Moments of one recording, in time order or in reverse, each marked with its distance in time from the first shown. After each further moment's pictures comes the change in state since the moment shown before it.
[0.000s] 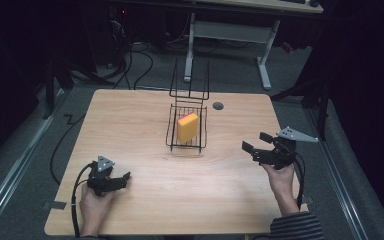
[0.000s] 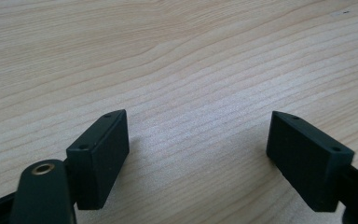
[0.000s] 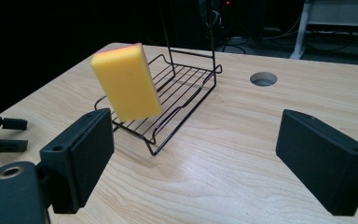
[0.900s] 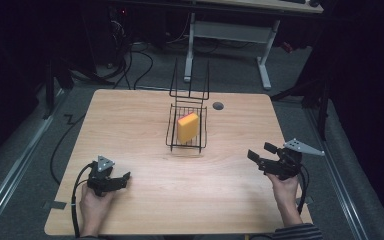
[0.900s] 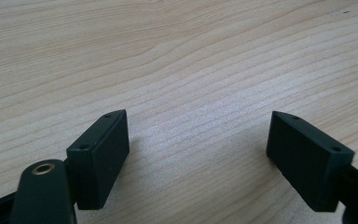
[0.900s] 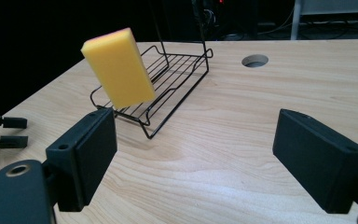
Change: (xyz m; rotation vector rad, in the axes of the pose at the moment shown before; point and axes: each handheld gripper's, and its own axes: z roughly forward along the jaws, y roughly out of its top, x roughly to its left) left arm 0.000 0.000 0.000 0.001 0.000 0.001; right arm -0.010 -0.032 -0.013 -0.017 -0.009 0.066
